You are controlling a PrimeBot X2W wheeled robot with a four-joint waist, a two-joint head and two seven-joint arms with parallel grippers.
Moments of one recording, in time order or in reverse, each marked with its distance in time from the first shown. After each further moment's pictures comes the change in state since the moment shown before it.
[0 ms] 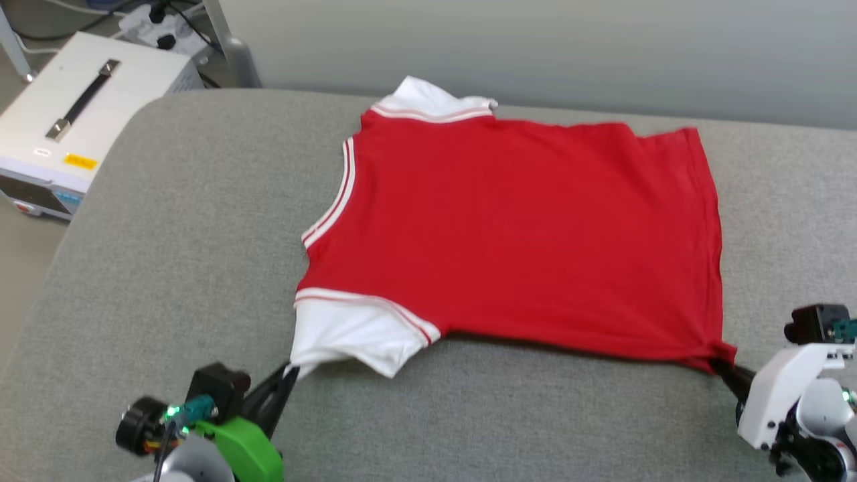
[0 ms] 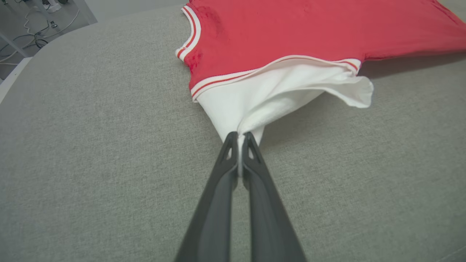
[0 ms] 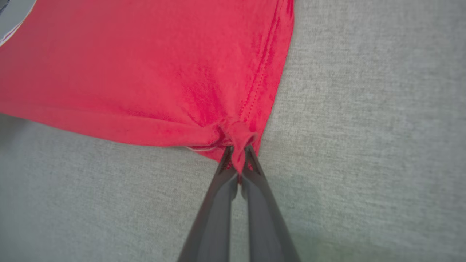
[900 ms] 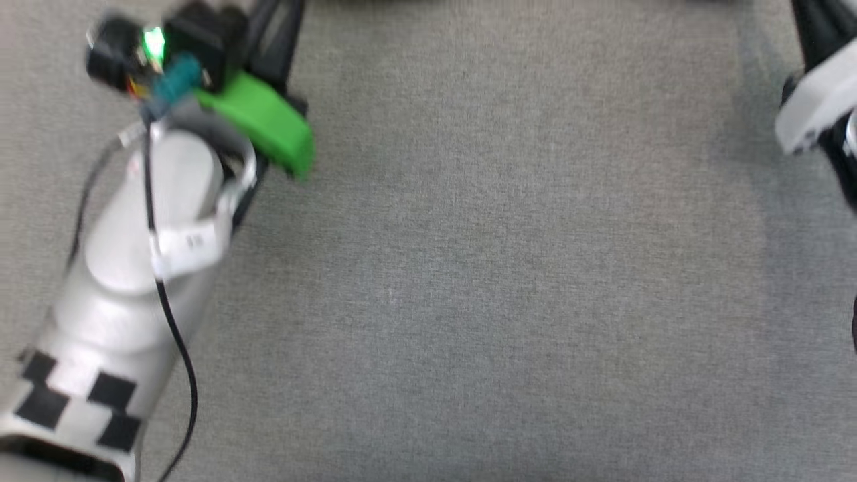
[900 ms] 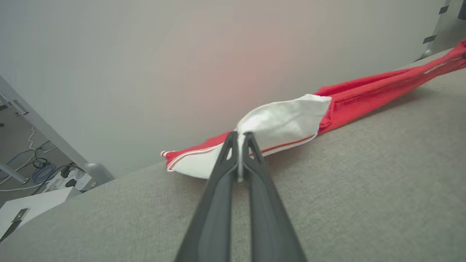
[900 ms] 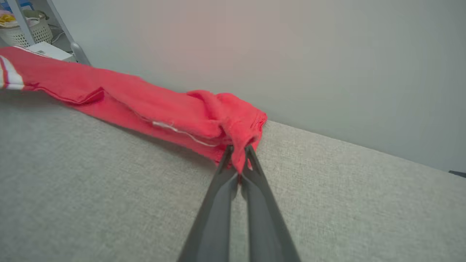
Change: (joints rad) left arm -0.797 -0.212 0.058 0.302 0.168 -0.088 -0.154; right arm -0.680 0.024 0.016 0.108 -0.400 0.000 -0.352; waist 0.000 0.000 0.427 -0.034
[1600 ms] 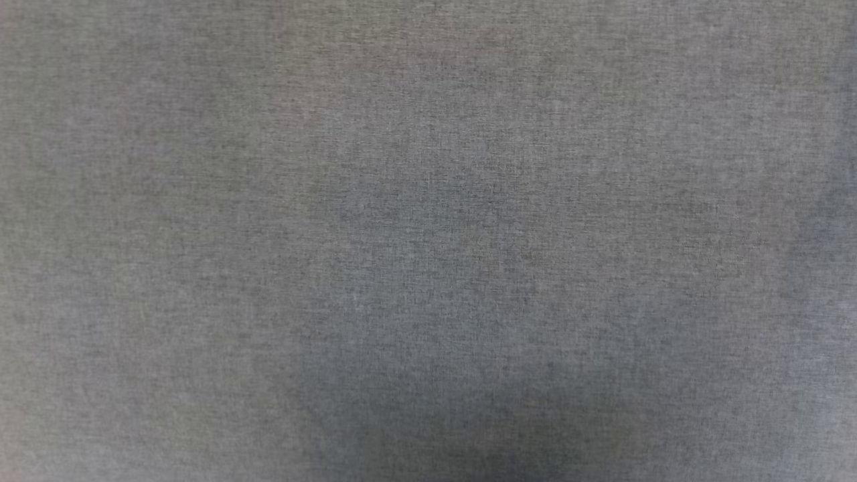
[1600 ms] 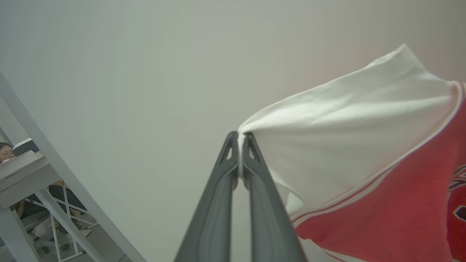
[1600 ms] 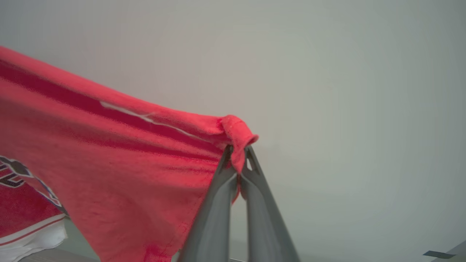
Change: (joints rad) left arm -0.929 0.133 0.055 0.276 0.080 -0.033 0.048; right arm -0.686 0.035 -0.230 0.060 -0.175 0.001 0.178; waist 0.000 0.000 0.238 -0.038
